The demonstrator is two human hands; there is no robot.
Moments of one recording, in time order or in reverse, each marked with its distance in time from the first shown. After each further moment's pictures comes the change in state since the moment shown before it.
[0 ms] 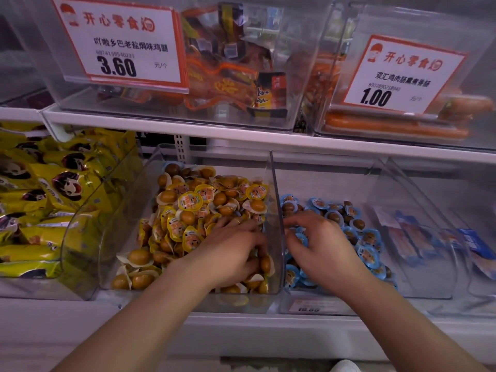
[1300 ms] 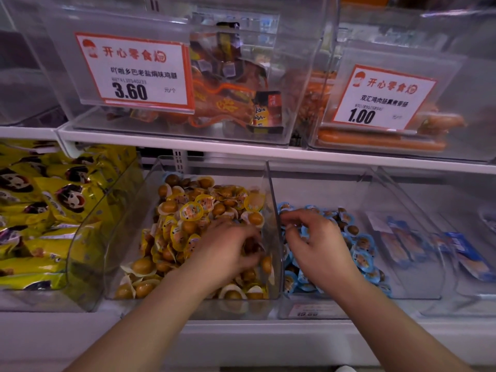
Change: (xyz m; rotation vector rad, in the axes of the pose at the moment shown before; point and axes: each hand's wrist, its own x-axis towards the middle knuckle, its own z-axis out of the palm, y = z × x) left_hand -0.004 -0.004 -0.011 -0.136 0.224 -0.075; right_hand 0.004 -0.014 -0.002 0.142 0.180 0.095
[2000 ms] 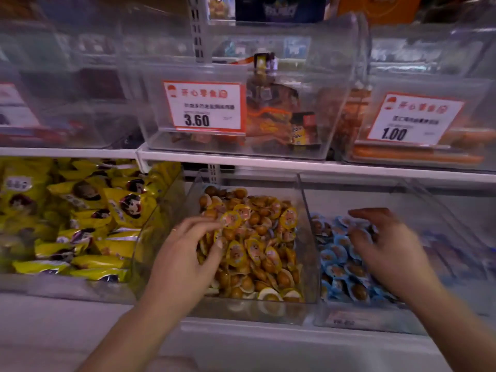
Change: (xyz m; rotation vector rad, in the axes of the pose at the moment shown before) left_hand -0.093 -0.030 -0.074 -0.119 0.454 -0.230; right_hand -0.002 -0.002 -0.045 -0.230 0.069 0.107
